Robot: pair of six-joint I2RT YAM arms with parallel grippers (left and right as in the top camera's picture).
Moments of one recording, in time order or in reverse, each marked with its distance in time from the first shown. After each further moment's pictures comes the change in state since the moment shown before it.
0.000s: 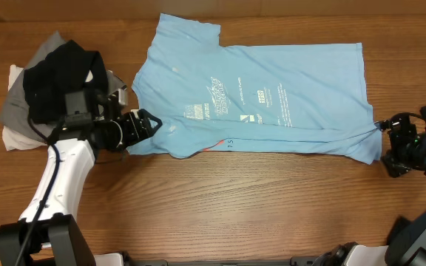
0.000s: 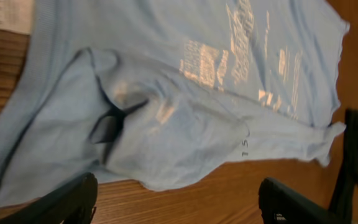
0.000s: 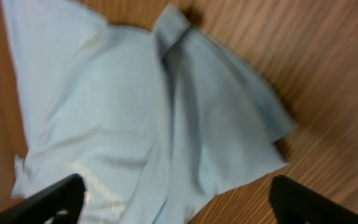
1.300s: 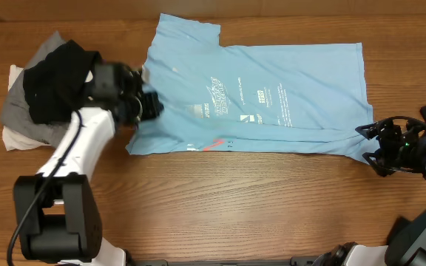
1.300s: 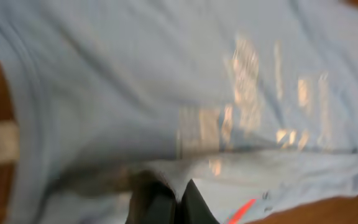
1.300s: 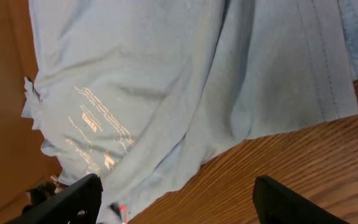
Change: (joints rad) left arm -0.116 0.220 0.263 0.057 -0.161 0.034; right arm 0.021 0.000 0.000 -0.131 -0.180 -0.206
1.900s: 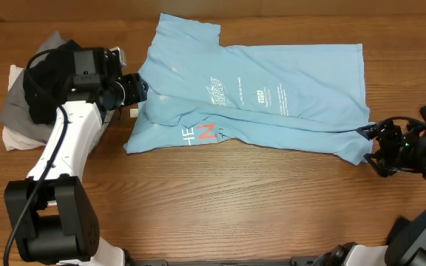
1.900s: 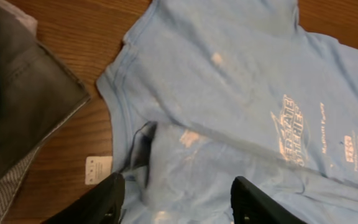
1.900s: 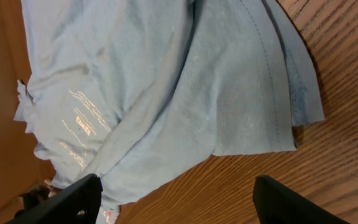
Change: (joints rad) left arm 0.047 -0.001 0.058 0.011 -0.182 -0.010; right arm 0.000 0.000 0.000 0.001 0.025 -0.003
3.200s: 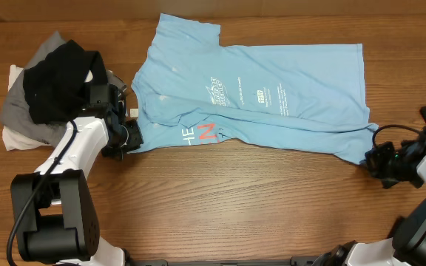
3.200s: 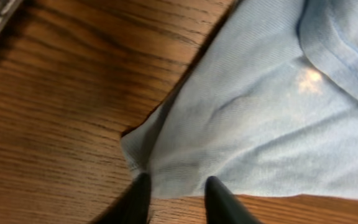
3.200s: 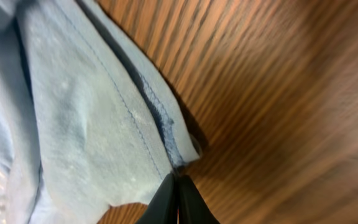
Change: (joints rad) left arm 0.001 0.004 -0.212 -0.225 -0.196 -0.050; right arm -0.010 0.097 -0.095 0.108 0.227 0.054
